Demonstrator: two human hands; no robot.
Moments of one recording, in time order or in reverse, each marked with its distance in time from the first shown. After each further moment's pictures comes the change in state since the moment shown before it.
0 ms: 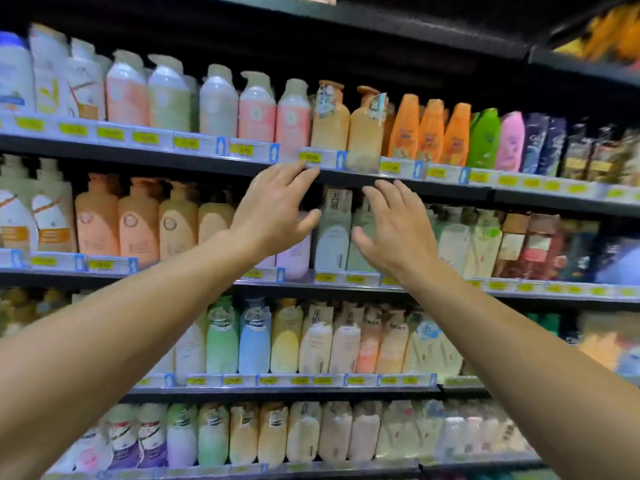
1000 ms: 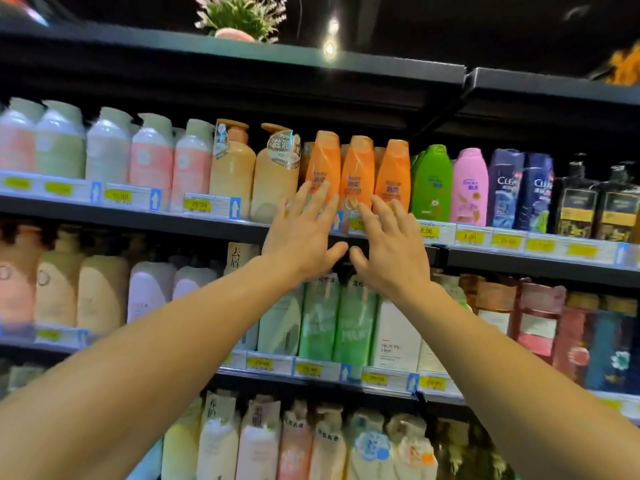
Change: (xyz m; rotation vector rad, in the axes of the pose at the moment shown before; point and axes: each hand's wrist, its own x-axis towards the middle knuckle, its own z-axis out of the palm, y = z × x) left_hand 0.189 0.136 0.173 0.298 -0.075 -0.120; right_hand 0.098 0.229 0.095 0.124 0.138 -0.083
